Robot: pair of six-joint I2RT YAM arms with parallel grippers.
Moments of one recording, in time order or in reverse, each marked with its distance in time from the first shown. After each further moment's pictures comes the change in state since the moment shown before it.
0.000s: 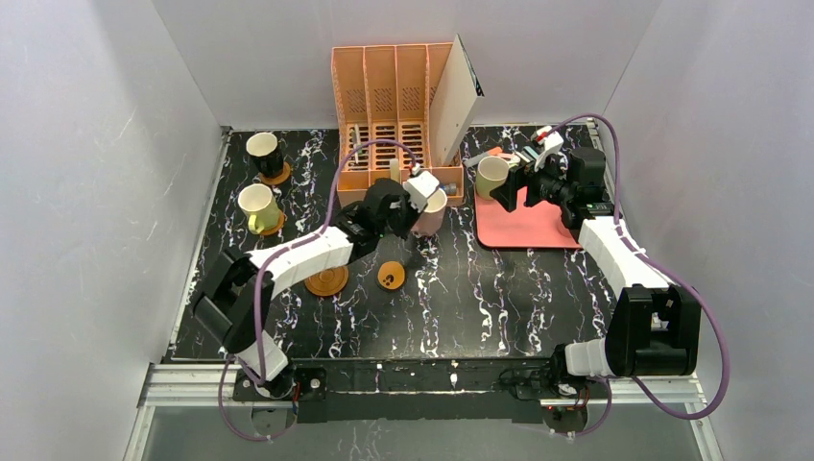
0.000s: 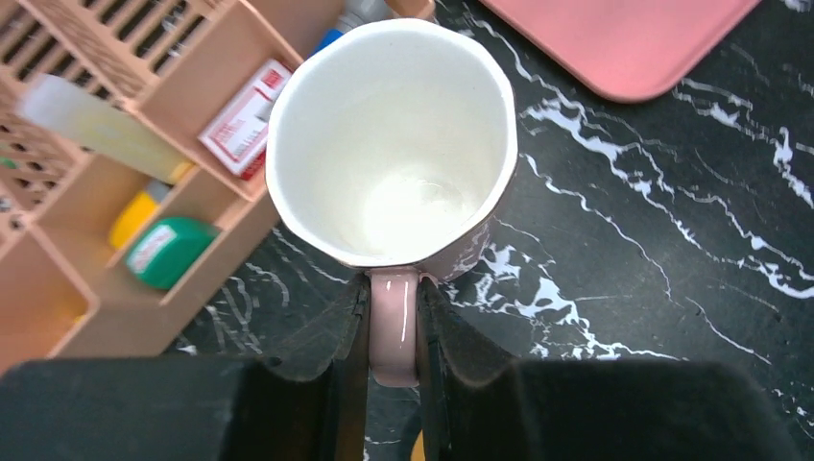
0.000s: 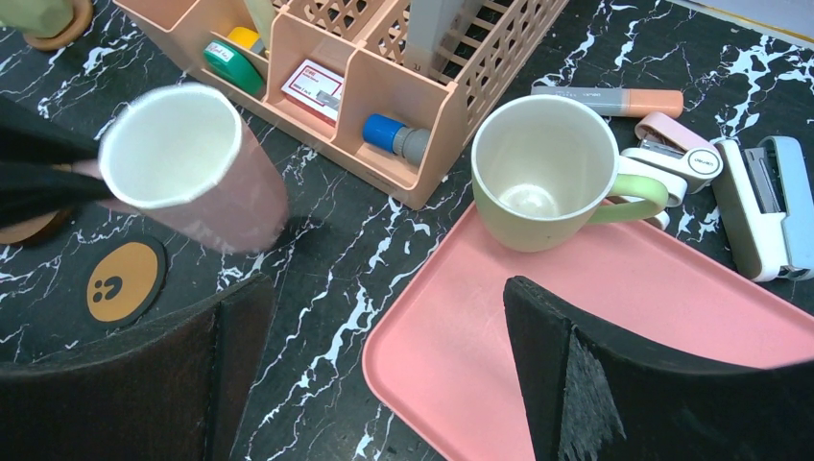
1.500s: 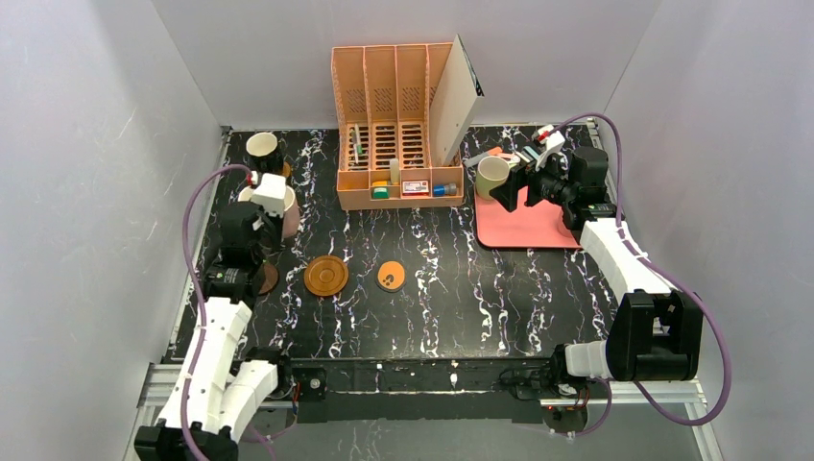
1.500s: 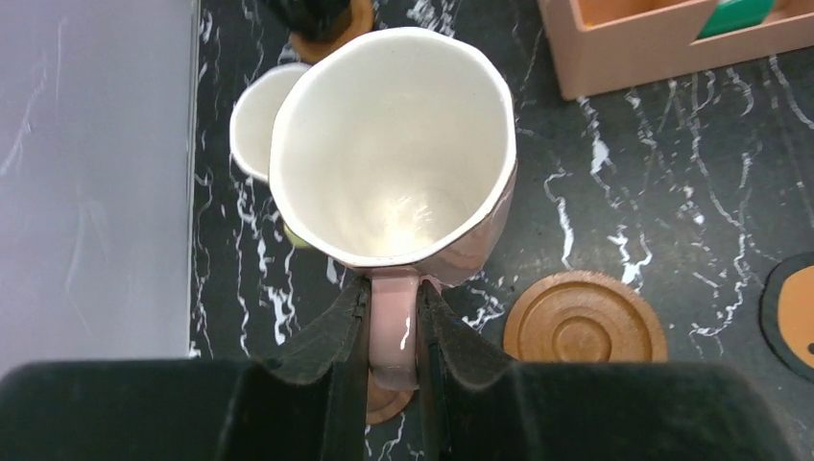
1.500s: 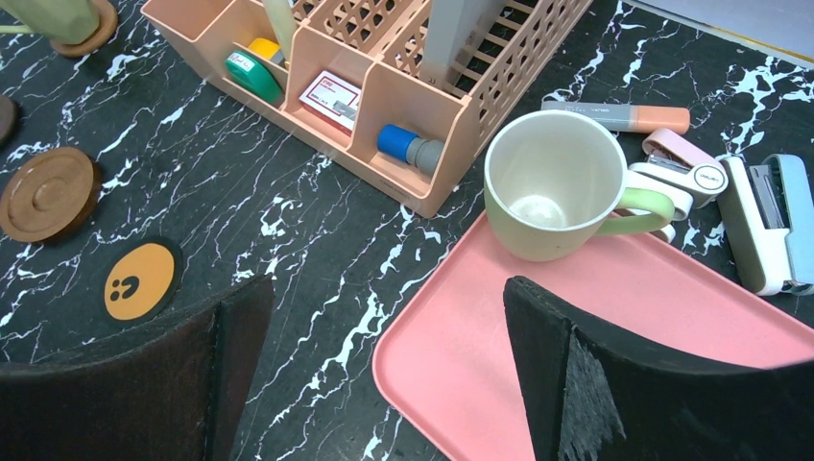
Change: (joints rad) left arm 0.613 -0.830 -0.266 -0.447 -0.127 0.064; right arm -0.001 -0.024 0.000 0.000 -0.026 0.007
